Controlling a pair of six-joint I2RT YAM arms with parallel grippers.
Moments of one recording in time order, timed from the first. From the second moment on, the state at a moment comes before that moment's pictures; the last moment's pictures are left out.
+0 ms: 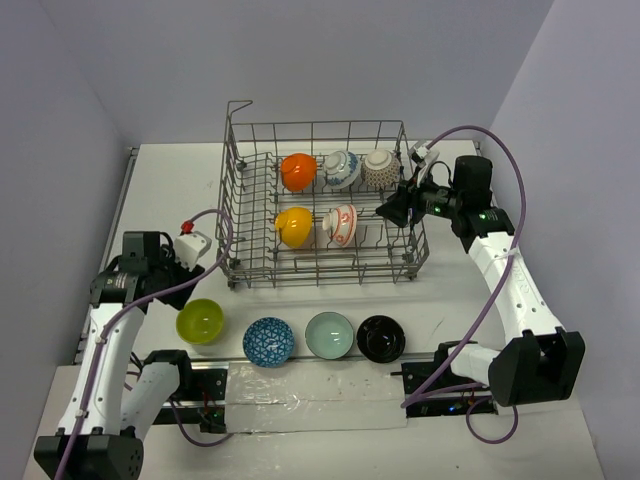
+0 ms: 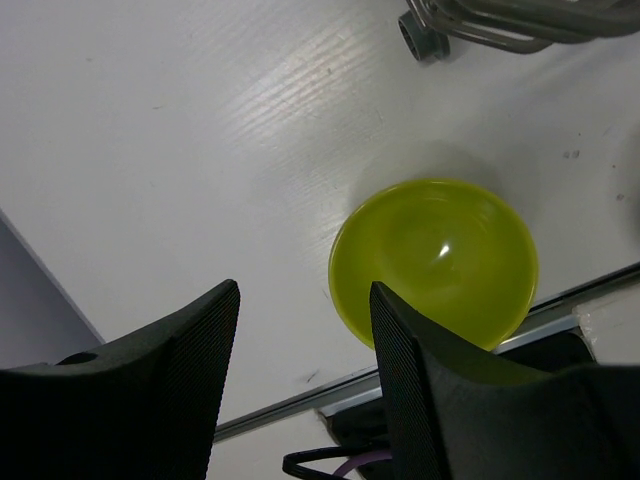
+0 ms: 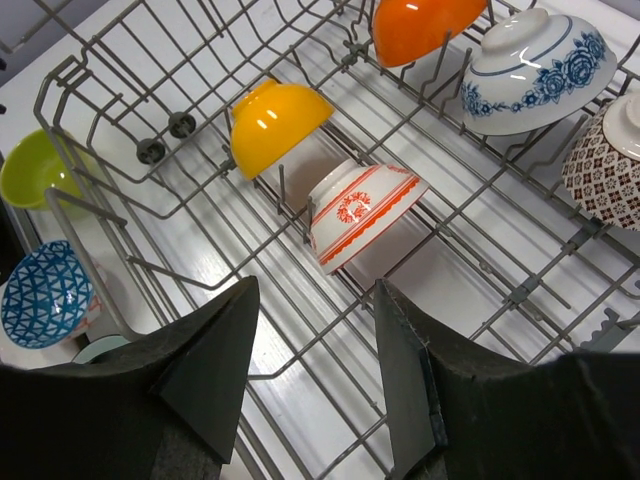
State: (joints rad) left arm -0.01 0.81 0.84 -1.03 0.13 0.54; right arm 0.06 1.18 1.07 -0.37 -0.83 -0.16
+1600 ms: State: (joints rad) left arm 0.03 0.88 0.63 -0.88 0.20 0.65; right arm 0.06 1.22 1.07 -0.38 -0.77 -0.21
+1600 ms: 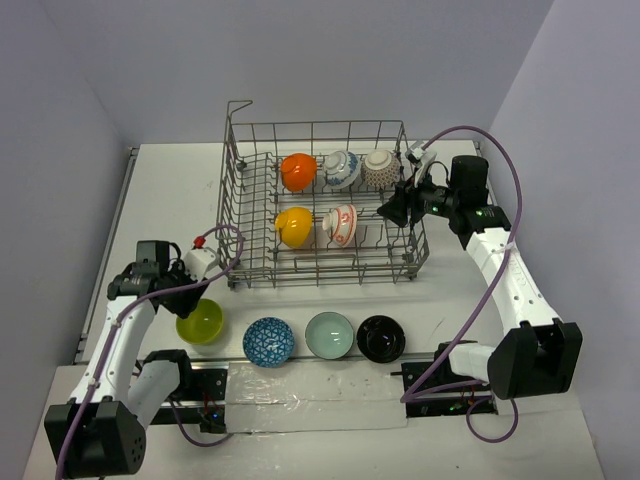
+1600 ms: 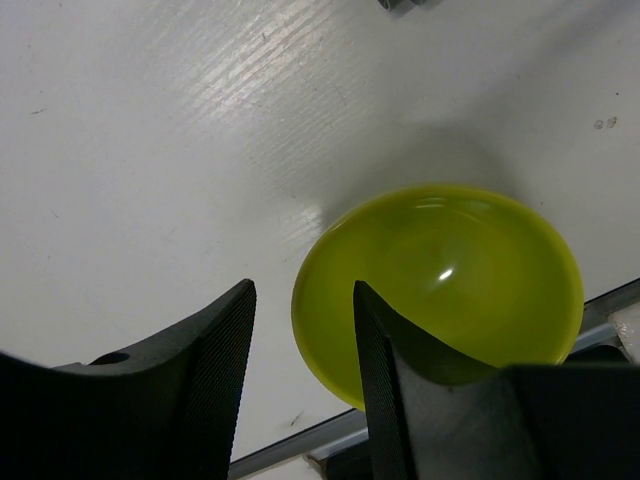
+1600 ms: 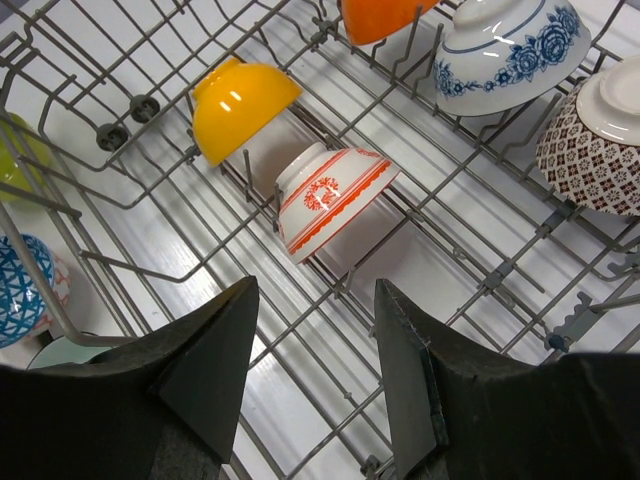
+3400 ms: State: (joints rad) left arm 0.03 0.98 0.63 -0.85 0.24 0.66; right arm 0.06 1.22 1.07 -0.38 -0.74 -0.22
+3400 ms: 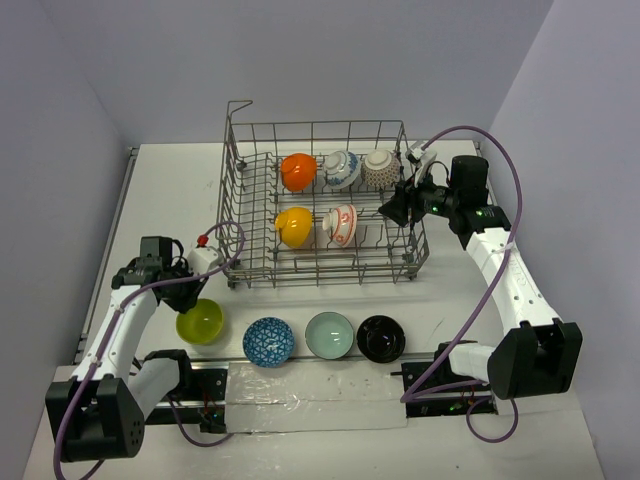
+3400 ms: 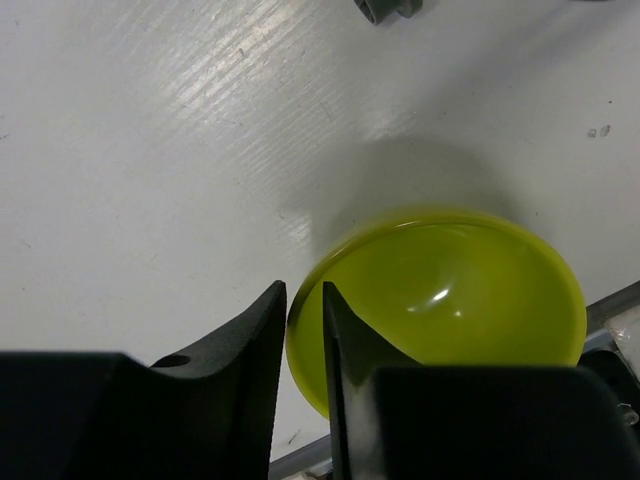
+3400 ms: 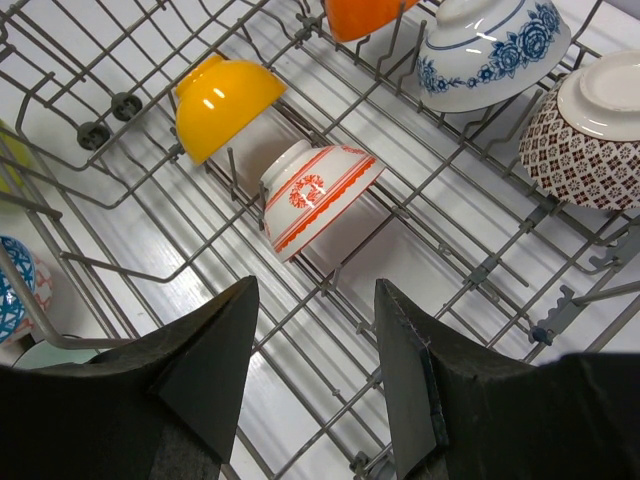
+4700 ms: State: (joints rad) left arm 0.04 0.98 0.71 -0.87 0.24 0.66; right arm 0.06 1.22 1.05 -0.38 -0.74 -0.22
